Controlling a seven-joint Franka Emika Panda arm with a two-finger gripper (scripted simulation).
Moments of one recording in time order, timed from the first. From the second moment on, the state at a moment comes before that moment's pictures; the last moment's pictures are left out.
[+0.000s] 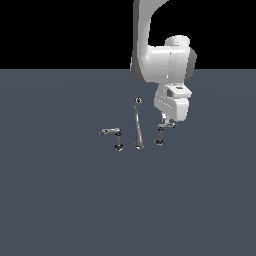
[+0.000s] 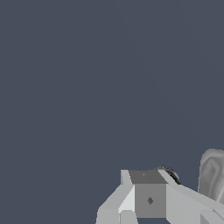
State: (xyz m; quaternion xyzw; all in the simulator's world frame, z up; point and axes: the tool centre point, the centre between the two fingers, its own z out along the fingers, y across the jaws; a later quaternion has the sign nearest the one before) arm 0.096 -0.158 0.086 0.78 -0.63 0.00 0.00
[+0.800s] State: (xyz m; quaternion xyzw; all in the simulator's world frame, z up) arm 0.066 -0.176 0.086 0.78 -0.63 0.01 0.00
